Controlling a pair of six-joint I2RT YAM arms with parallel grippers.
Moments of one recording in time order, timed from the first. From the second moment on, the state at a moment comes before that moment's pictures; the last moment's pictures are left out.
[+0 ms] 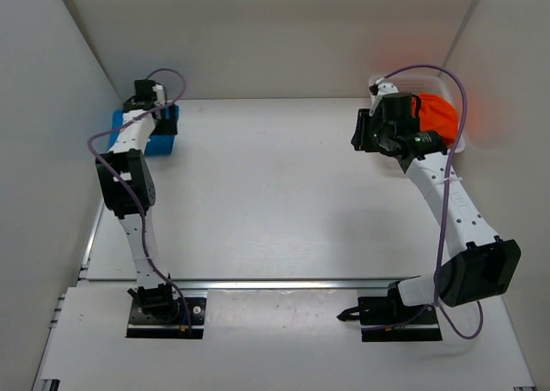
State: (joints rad) left arm 0.05 2.16 1.88 -0.59 -0.13 0.06; right arm 0.23 1.38 1.40 -0.65 -0.03 0.15
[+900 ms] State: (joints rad) left arm 0.23 2.66 2.44 -0.60 -0.05 0.08; right arm 0.33 1.80 1.92 -0.80 -0.01 0.10
